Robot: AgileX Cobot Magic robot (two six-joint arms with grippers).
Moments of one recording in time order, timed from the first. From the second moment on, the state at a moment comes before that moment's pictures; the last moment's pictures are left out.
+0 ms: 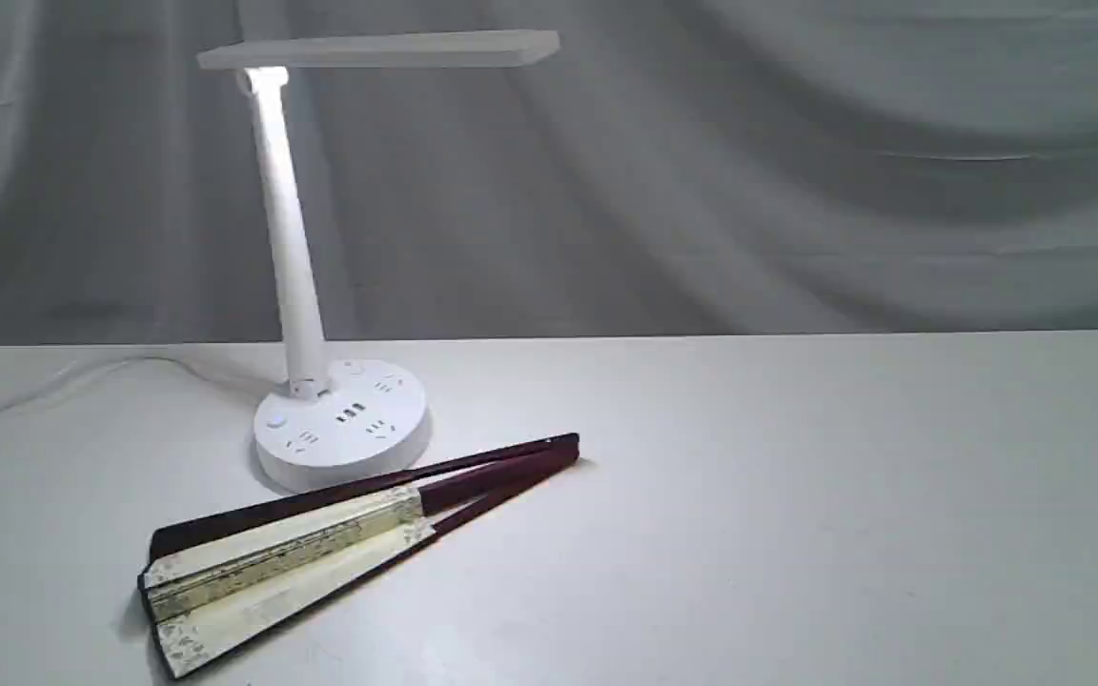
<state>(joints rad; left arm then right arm) -0.06 0.00 -0.01 -0.01 0.22 -0.07 -0.15 0.01 0.00 0.08 0.21 -0.04</state>
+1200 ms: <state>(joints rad) -0.06 0.00 -0.39 -0.06 0.45 -0.10 -0.15 0.00 -0.32 0.08 0.29 -0.04</state>
